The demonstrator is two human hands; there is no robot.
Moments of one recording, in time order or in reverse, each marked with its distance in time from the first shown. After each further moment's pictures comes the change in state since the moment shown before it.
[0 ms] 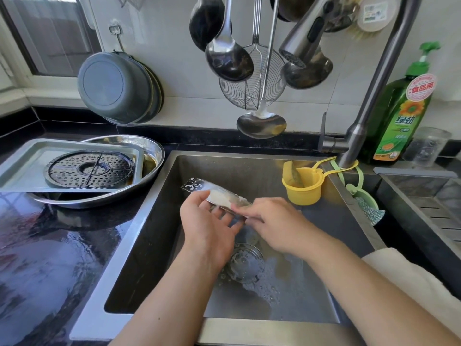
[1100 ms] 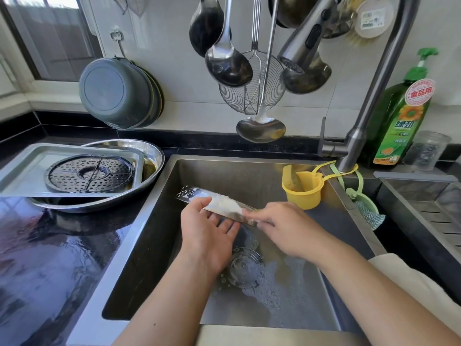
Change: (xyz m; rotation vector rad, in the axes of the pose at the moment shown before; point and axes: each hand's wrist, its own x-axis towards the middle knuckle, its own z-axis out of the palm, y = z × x) left_hand -0.002 0.000 0.001 0.023 0.049 -0.035; right_hand -0.007 0.013 -0.009 -0.005 -0.010 0.083
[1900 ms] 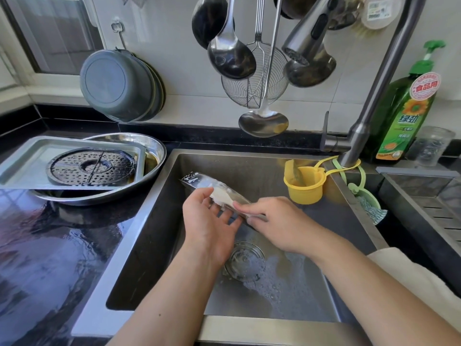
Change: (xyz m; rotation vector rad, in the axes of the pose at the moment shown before) left_hand 0.002 0.000 -0.001 0.009 -0.027 0.055; right_hand 0.003 -0.015 0.005 0.099 -0.027 -0.035
